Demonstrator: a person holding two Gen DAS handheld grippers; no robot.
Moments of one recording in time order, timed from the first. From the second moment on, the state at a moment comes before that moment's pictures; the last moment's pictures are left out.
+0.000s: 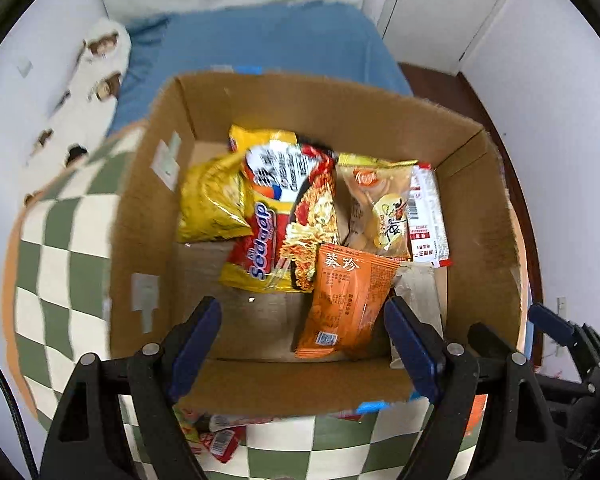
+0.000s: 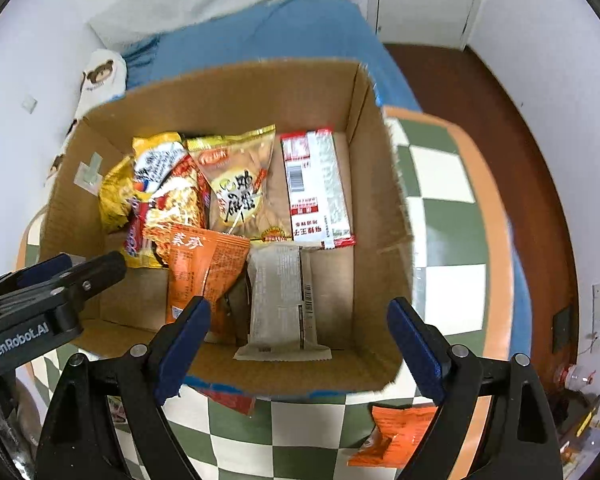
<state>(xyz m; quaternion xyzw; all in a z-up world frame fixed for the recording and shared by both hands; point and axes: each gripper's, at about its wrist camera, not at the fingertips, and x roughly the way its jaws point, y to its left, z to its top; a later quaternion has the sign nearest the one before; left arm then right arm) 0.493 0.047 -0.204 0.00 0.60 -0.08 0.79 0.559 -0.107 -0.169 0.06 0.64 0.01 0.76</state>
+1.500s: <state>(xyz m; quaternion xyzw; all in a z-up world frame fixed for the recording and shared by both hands) 0.330 0.185 -0.329 0.00 0.66 0.14 0.74 0.455 0.024 -0.295 -0.21 0.66 0.17 0.70</state>
